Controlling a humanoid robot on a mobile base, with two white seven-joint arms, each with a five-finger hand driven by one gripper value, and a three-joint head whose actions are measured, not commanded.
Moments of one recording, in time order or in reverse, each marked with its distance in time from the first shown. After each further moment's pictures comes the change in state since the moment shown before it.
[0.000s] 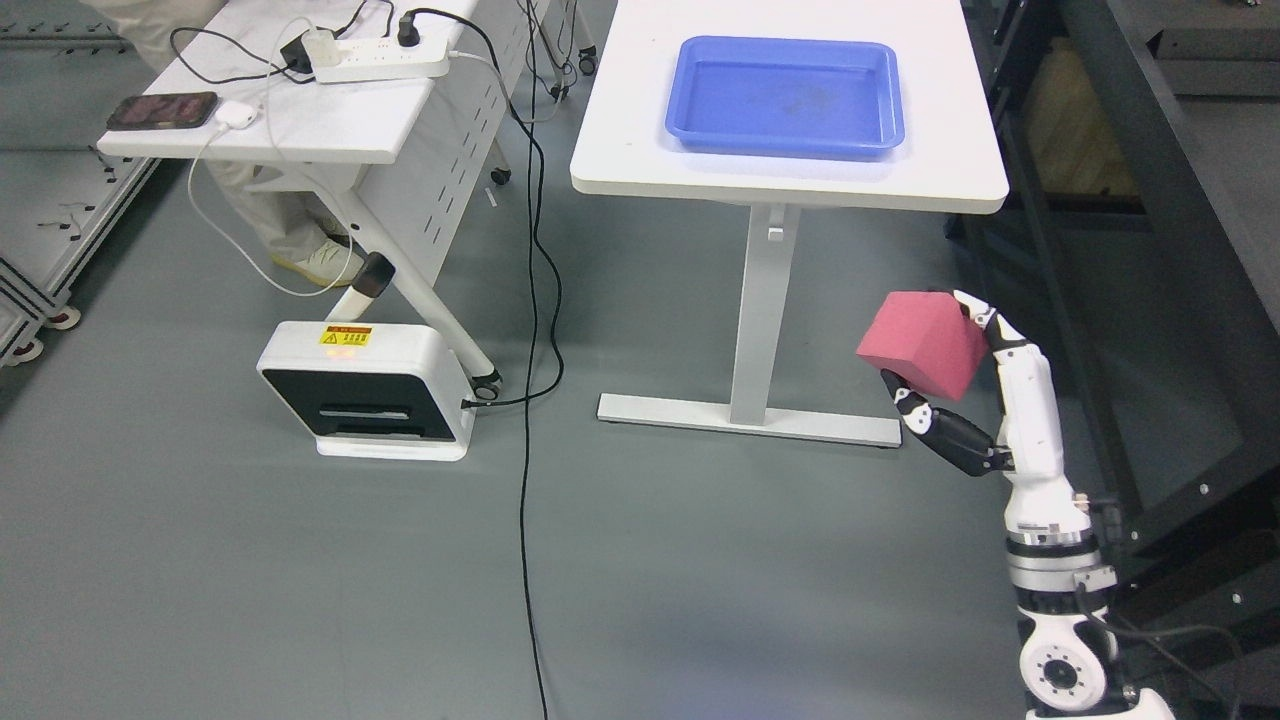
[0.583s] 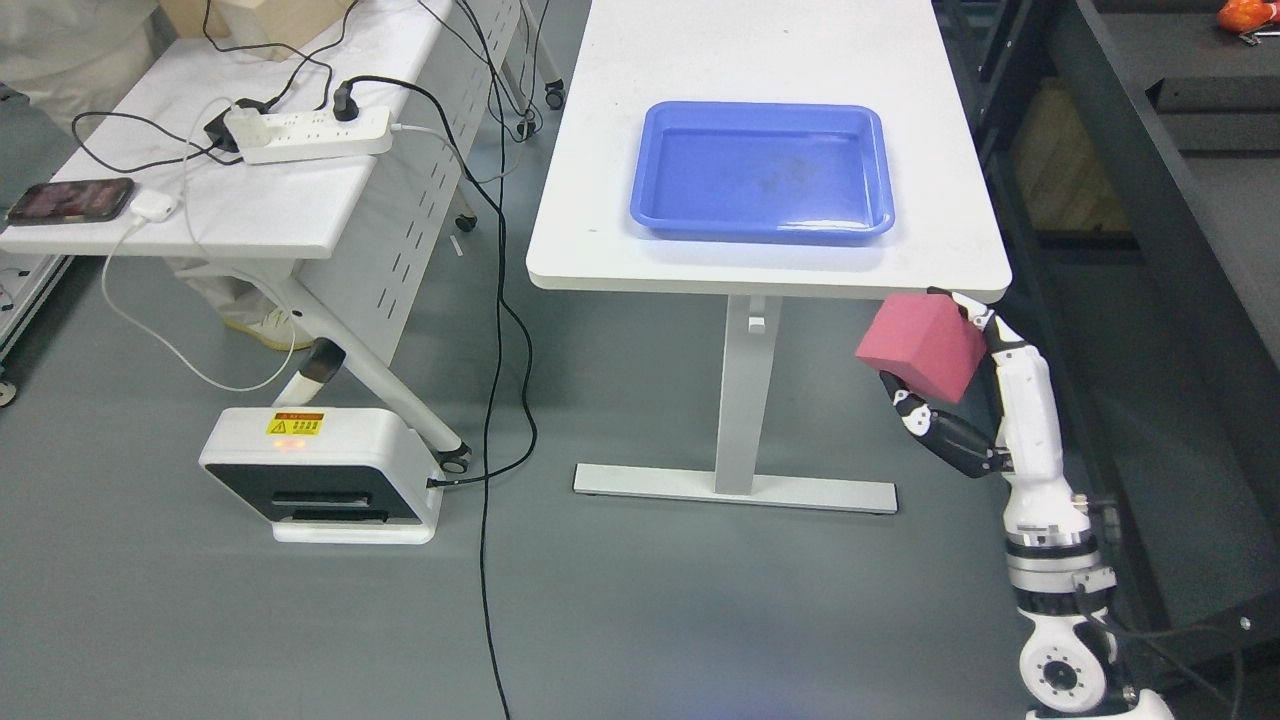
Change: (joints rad) left arm 0.000 0.000 0.000 0.000 0.000 0.000 0.000; right arm 0.002 0.000 0.001 0.000 -0.001 0.000 0.005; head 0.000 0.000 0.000
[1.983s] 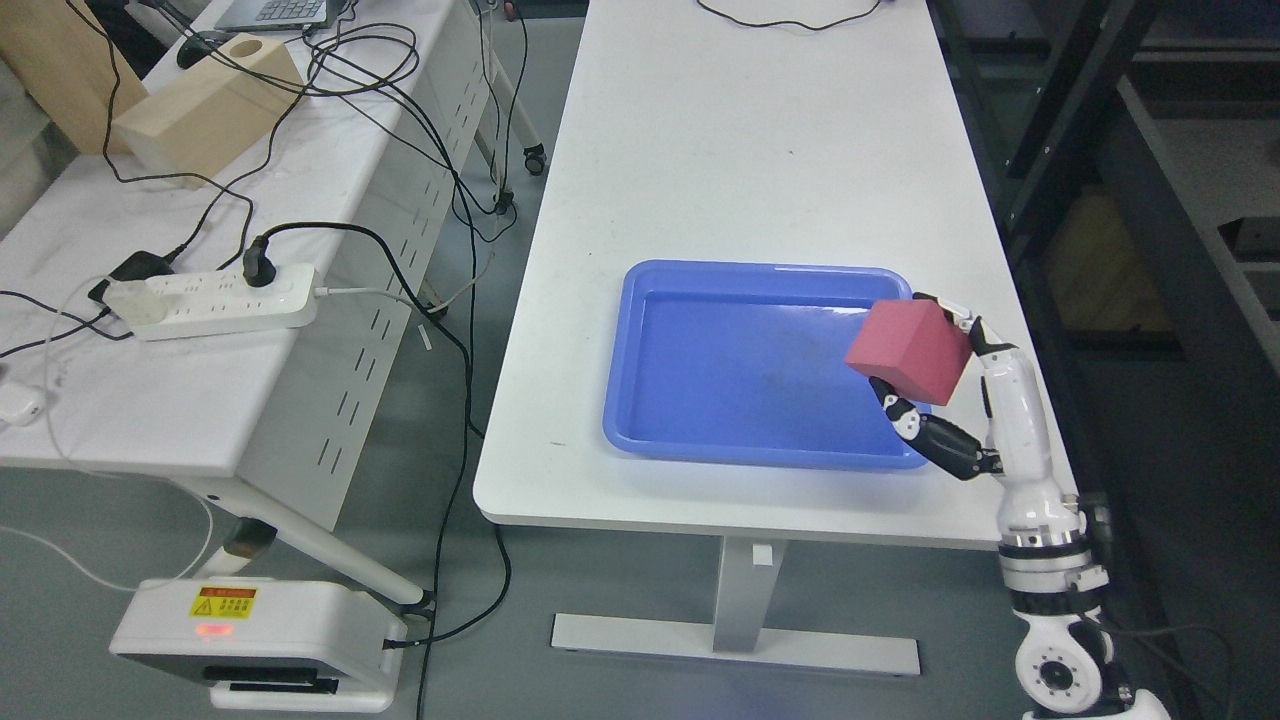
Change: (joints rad) left arm 0.000 0.000 0.000 0.000 0.000 0.000 0.000; right arm 0.002 0.000 0.012 0.000 0.005 0.005 0.052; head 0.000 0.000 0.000
